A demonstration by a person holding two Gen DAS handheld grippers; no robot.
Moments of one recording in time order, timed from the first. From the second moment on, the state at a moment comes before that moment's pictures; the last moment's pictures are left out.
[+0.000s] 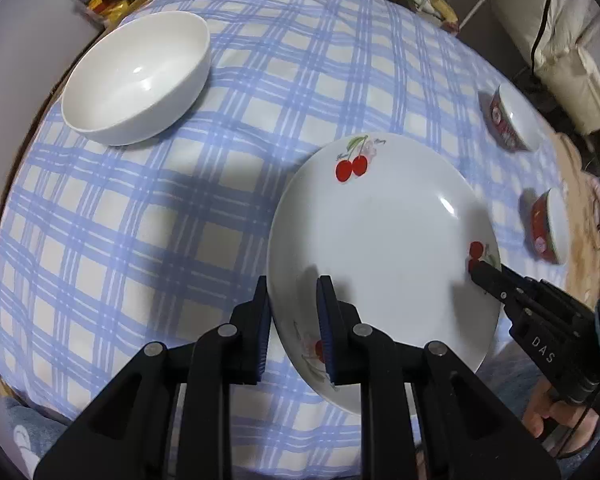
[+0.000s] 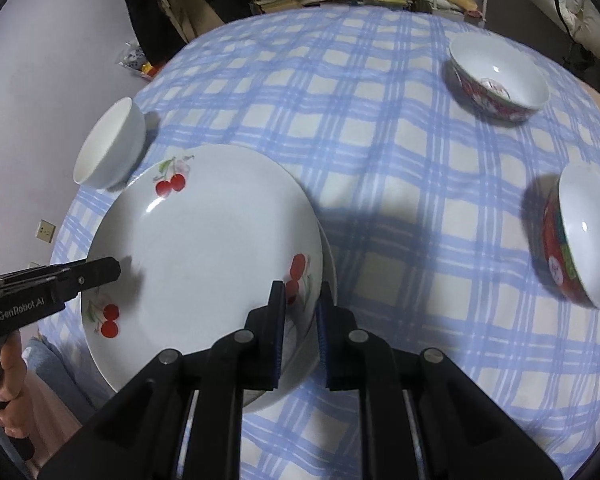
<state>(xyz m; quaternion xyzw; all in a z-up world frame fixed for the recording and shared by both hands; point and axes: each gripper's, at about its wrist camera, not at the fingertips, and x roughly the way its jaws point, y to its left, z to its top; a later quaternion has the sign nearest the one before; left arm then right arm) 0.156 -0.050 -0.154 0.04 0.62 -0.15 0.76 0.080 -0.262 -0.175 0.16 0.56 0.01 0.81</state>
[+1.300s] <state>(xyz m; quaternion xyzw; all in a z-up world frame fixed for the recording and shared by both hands) 0.143 -0.059 -0.180 0.08 0.62 -0.12 0.77 0.072 -0.259 -0.195 0.16 0.58 -0.02 0.80</state>
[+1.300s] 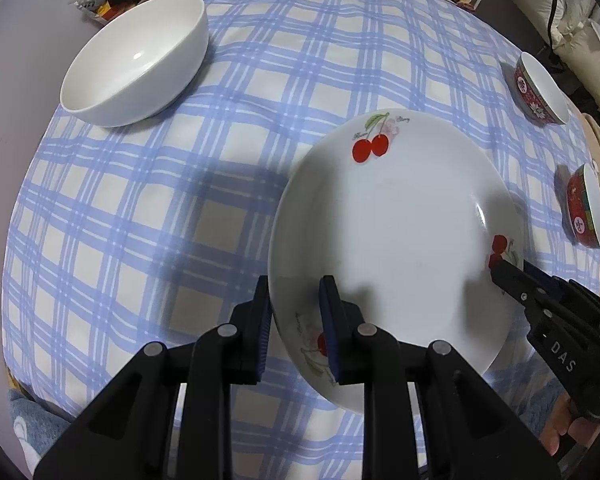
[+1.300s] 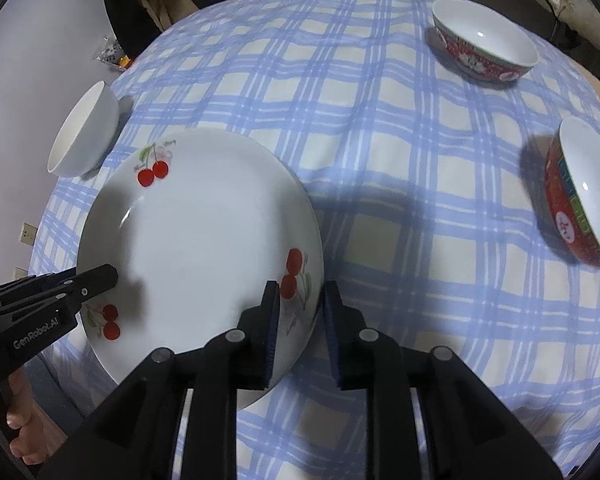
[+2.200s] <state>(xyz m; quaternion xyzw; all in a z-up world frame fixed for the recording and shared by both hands) 0.148 -0.045 -0.152 0.08 0.62 -0.14 0.77 0.077 -0.261 -0.184 0.18 0.56 -0.04 0.81</state>
